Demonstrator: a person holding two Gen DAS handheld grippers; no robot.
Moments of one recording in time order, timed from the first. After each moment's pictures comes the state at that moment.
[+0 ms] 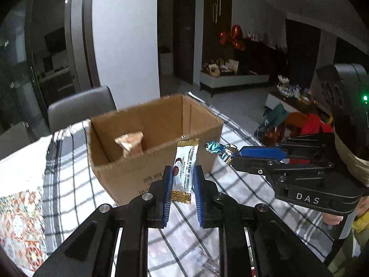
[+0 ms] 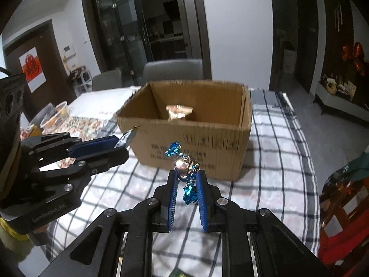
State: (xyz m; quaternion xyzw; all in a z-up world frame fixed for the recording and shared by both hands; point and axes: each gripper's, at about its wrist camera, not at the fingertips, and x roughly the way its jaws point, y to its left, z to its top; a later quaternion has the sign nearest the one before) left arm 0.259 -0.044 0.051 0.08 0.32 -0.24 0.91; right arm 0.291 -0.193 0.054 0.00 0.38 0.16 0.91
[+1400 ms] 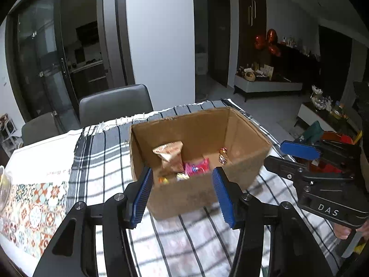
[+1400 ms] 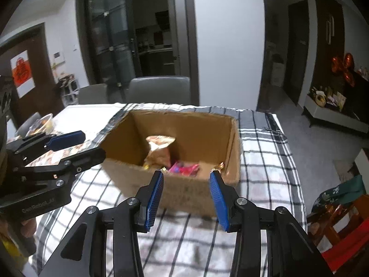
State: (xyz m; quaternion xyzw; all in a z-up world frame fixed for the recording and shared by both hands) left arm 0.285 -0.024 0.058 0.07 0.33 -0.13 0.93; right arm 0.322 -0.185 0.064 -0.02 0.34 0.13 0.93
